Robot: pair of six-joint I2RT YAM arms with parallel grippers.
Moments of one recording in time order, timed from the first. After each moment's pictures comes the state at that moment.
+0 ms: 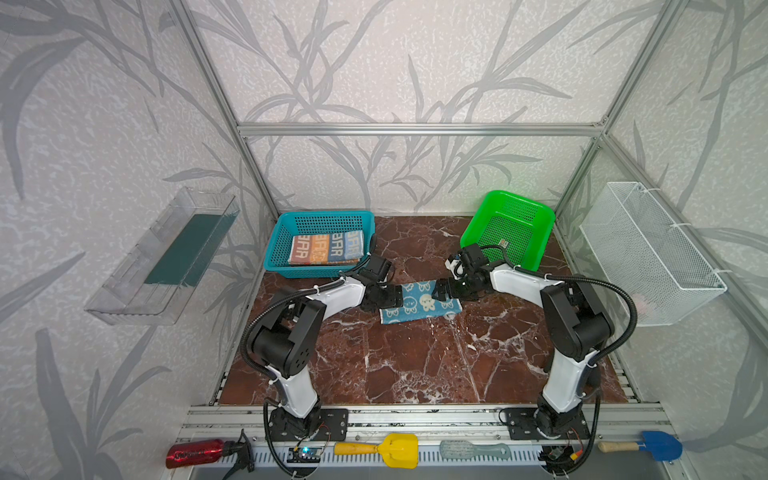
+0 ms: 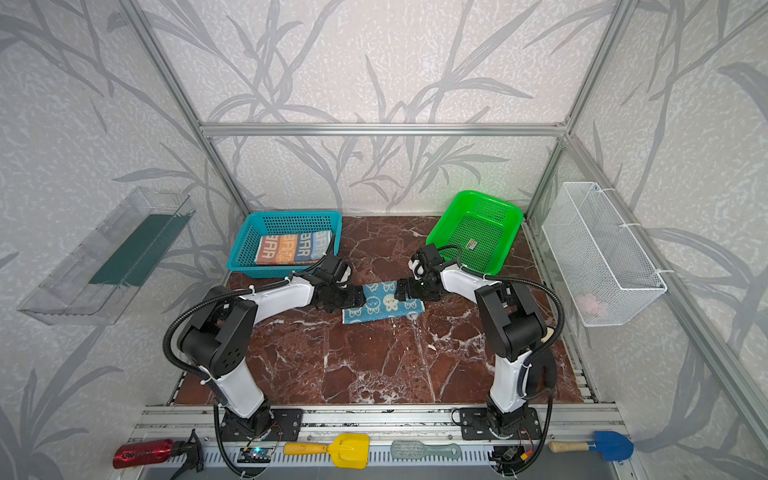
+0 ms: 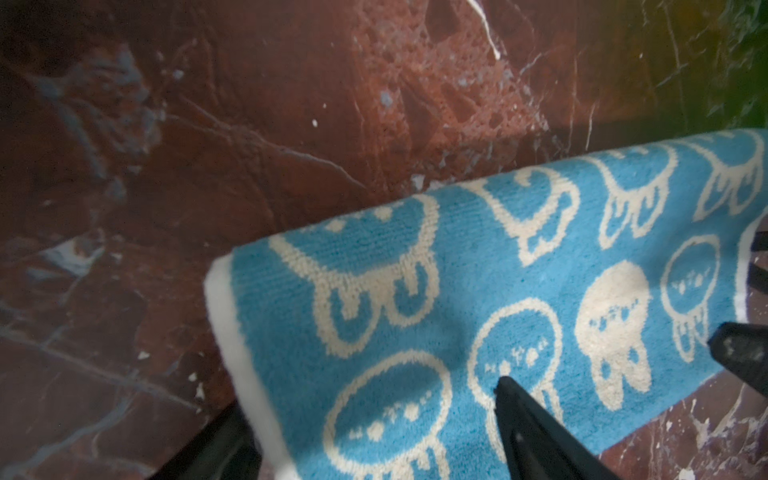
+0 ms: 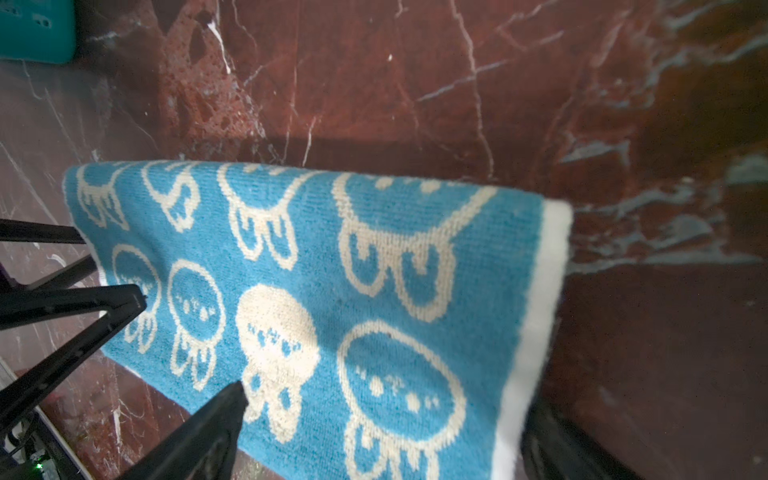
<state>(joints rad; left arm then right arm) -0.46 1.77 1.01 -0.35 0.15 -0.53 0.42 1.88 1.17 -0.42 -0.37 0.37</state>
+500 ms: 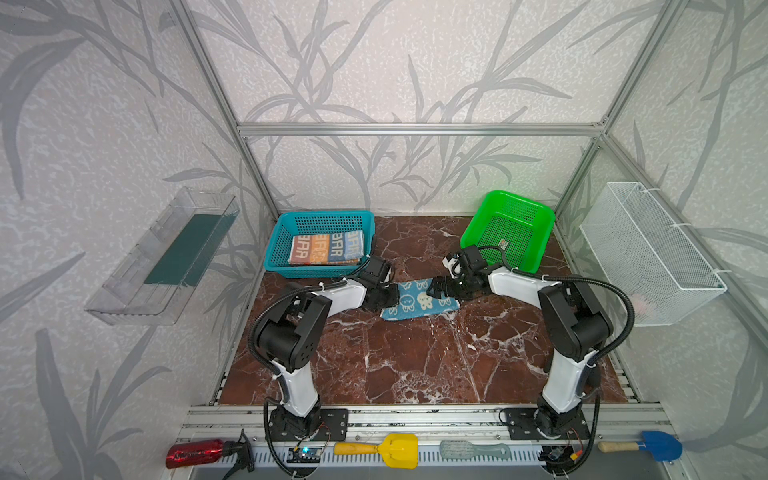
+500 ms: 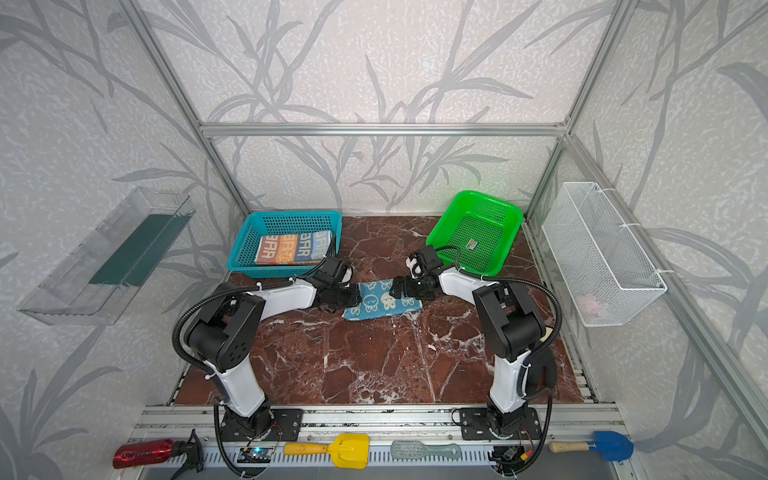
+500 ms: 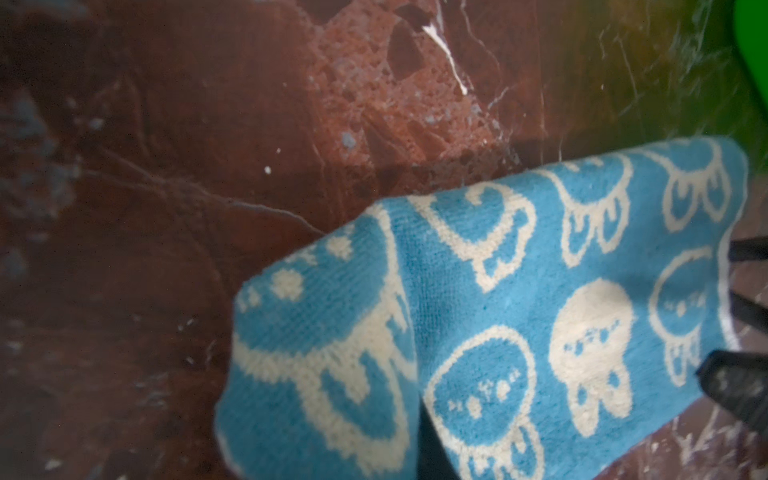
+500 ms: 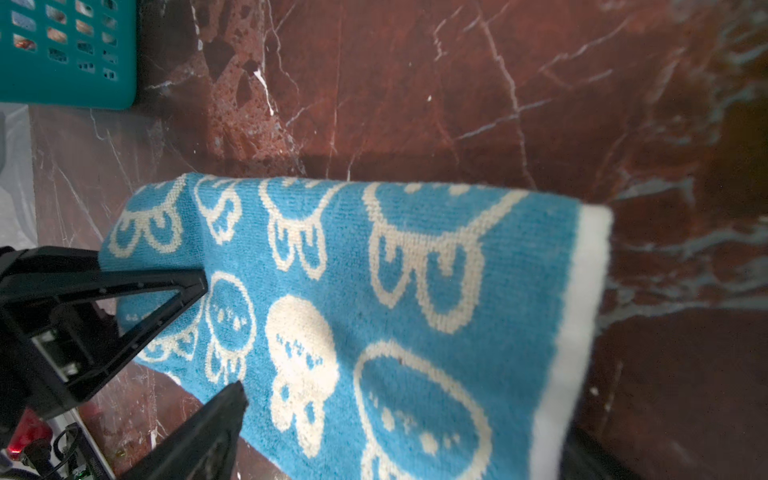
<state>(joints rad) -0.46 1.82 1.00 -0.23 0.19 -0.53 0.45 1.89 1.14 -0.31 -0.40 0.44</state>
